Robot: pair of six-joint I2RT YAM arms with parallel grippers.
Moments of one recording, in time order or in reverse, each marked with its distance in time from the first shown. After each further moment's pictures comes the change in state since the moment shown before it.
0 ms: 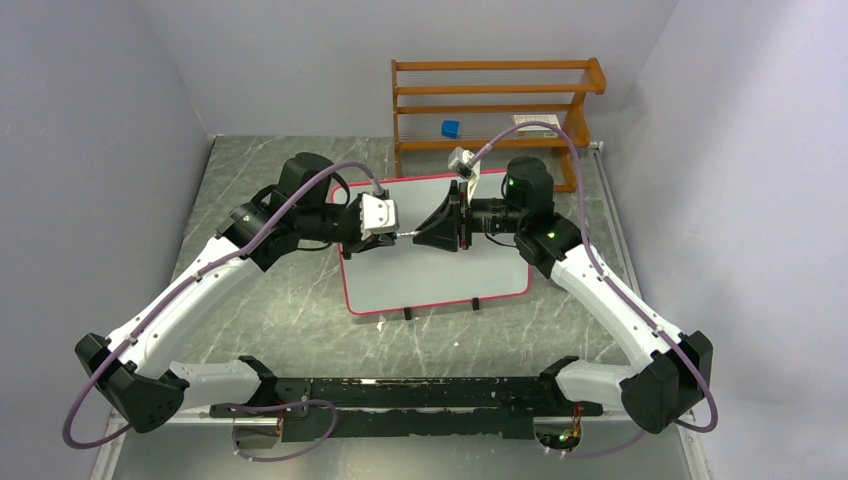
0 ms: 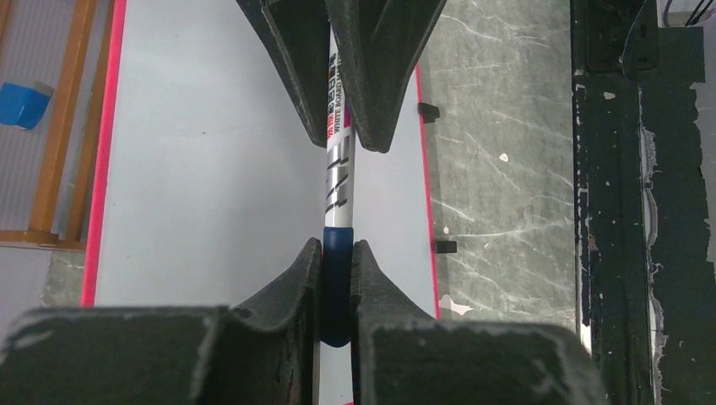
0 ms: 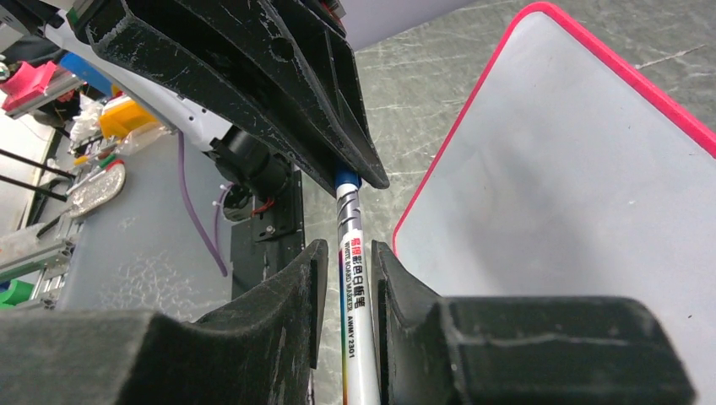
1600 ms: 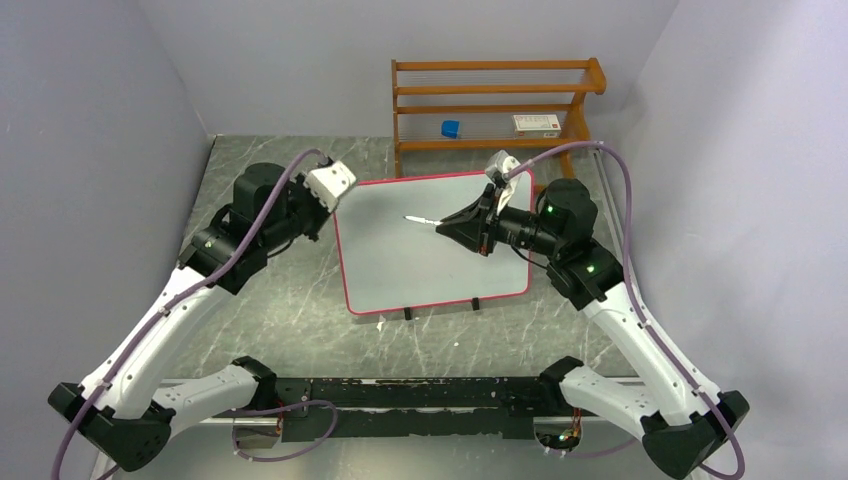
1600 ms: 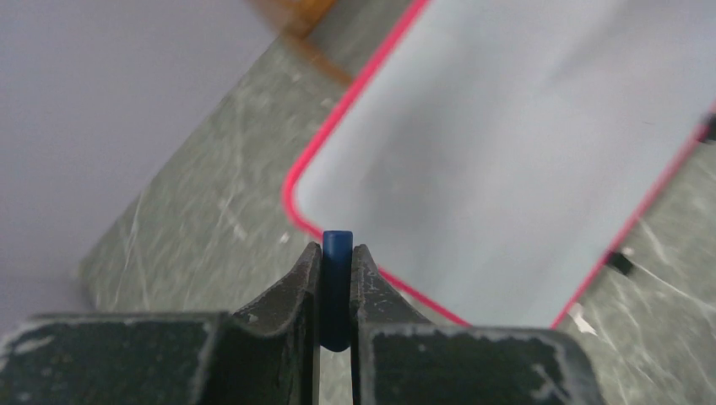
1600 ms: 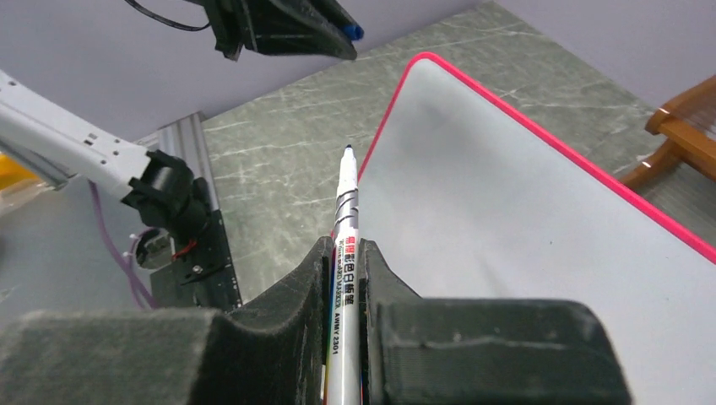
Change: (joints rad) left arm 0.093 -0.187 -0.111 0.100 -0.512 -0.191; right arm -0.005 -0.243 -0.031 -0.087 0.274 -0.048
